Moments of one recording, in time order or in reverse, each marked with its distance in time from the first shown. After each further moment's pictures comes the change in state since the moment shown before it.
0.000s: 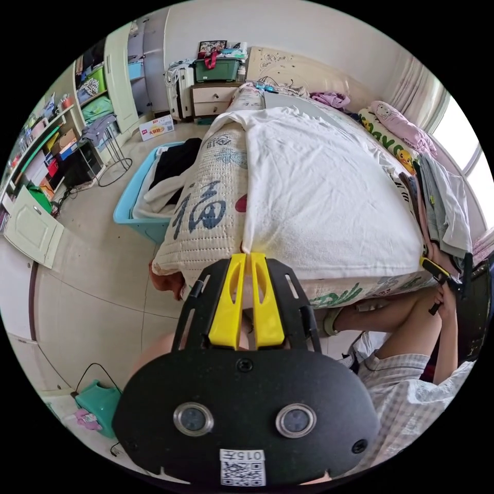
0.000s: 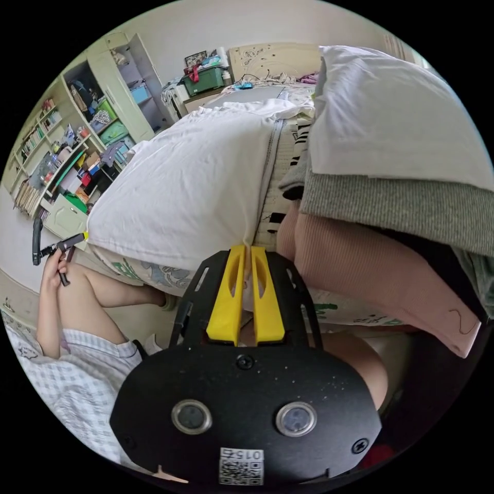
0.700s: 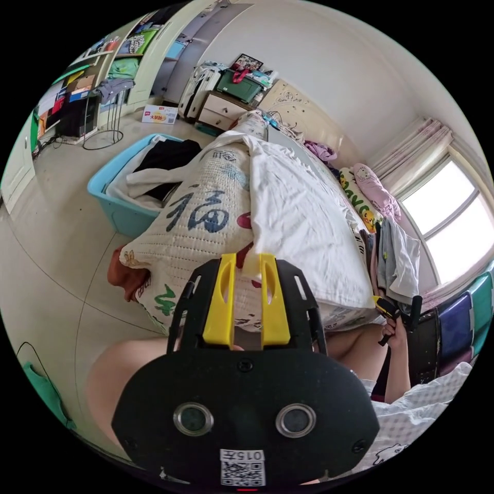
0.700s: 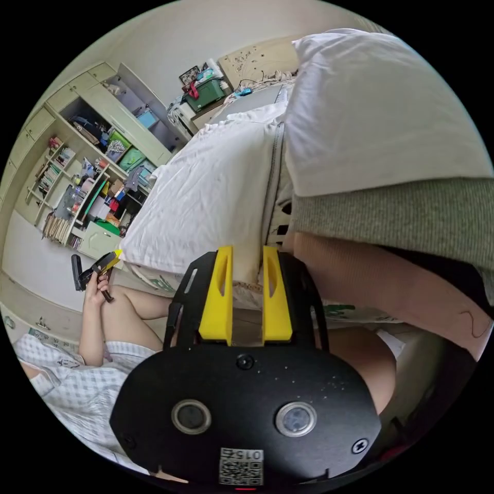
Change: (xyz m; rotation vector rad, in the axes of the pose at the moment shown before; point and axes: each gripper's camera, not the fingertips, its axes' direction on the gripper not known) left arm -0.087 0.007 -0.022 0.144 0.332 -0.226; right arm 0.030 -0.034 -0.079 0.018 -0.225 0.117
